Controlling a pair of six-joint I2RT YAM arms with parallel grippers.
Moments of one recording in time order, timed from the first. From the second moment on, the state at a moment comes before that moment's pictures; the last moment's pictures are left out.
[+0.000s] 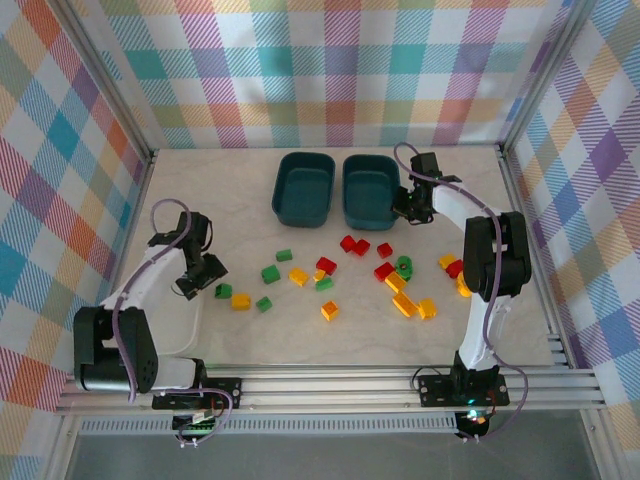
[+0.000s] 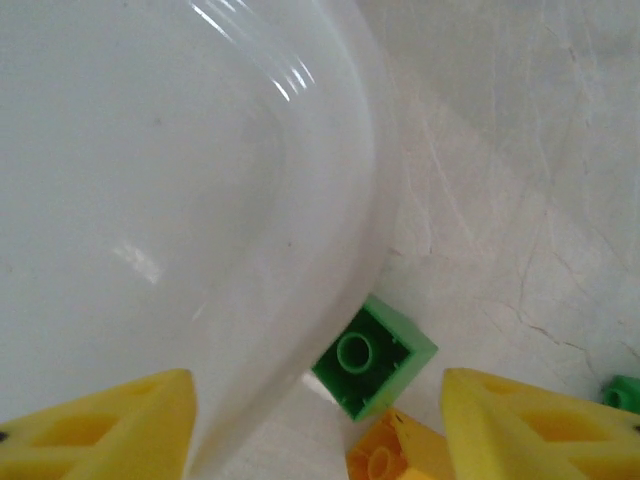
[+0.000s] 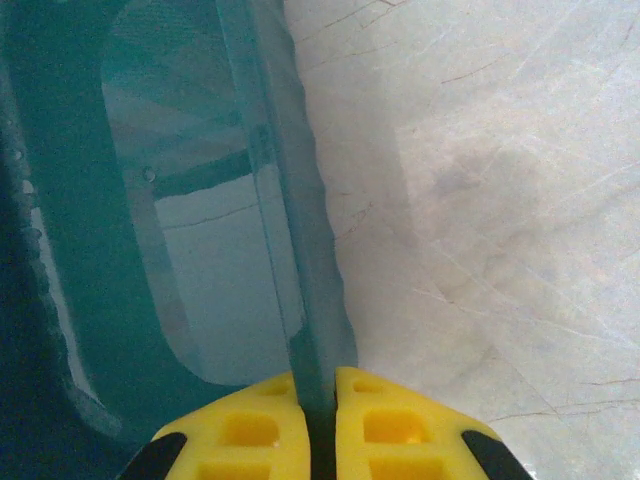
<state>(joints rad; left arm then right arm) -0.04 1.36 0.88 -0.89 -0.09 -0.73 0.19 1.99 1.45 -0.55 -0.17 0.51</state>
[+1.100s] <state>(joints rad) -0.05 1.42 1.00 -0.95 -0.34 -0.66 0.19 1.99 1.43 -0.52 -0.20 0.52</state>
